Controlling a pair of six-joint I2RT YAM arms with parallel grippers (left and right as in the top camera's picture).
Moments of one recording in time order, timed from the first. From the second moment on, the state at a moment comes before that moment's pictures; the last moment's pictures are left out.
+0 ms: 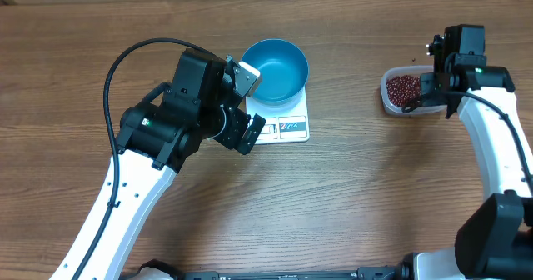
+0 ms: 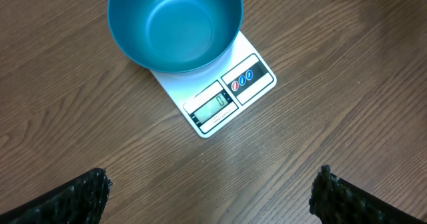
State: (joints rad) left arm -0.42 1.36 1.43 -1.03 0.12 0.13; right arm -0.11 1.66 1.34 -0.79 0.26 -0.20
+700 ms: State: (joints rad) left arm -0.42 1.36 1.43 -1.03 0.12 0.13; right arm -0.13 1.76 1.35 -0.78 -0.03 -0.22
